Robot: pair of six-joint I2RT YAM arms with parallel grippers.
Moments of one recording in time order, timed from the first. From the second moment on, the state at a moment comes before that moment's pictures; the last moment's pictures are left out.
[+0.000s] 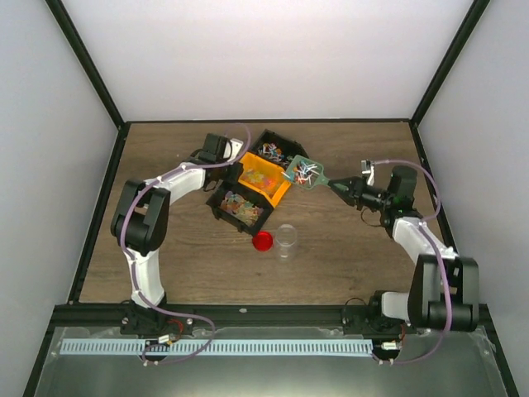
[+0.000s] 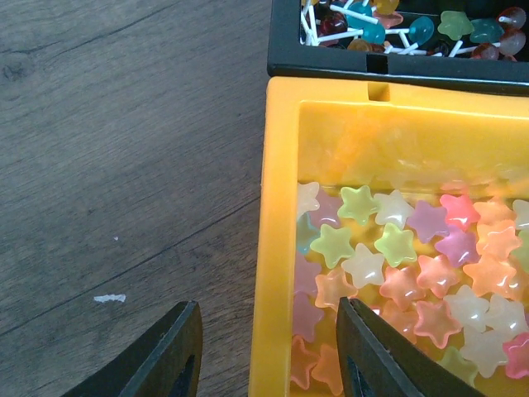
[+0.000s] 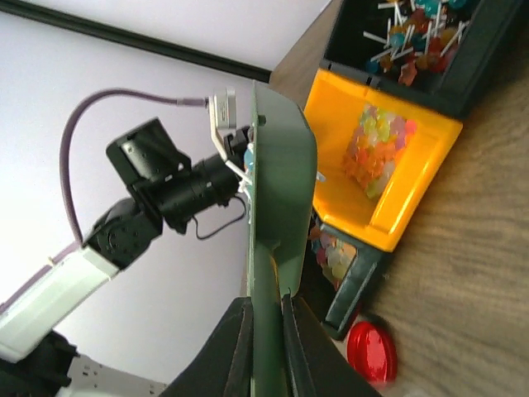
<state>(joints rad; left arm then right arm) -0.37 1.96 1.34 -0.22 0.12 0.05 -0.09 1.33 0.64 0.30 -1.09 0.91</state>
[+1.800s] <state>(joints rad) -0.37 1.98 1.37 -0.28 0.17 0.00 -0.09 0.71 0.66 -0.76 -0.97 0.47</state>
